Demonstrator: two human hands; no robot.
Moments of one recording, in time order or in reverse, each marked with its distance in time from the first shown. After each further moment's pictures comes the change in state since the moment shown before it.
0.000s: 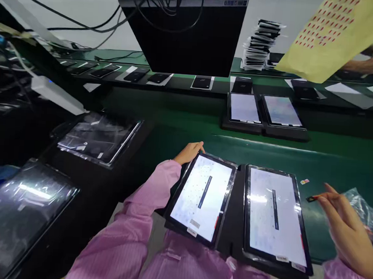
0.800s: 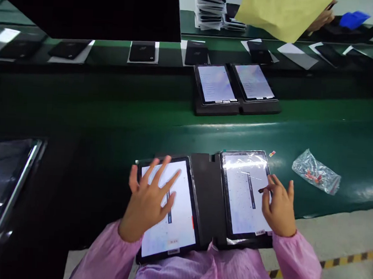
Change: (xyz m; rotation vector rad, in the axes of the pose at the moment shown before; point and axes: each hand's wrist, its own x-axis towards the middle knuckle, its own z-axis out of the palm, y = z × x) left_hand -0.107 0.050 -0.006 0.732 0.021 0.442; right_hand -0.054 0.016 0.041 -0.682 0.037 -0.346
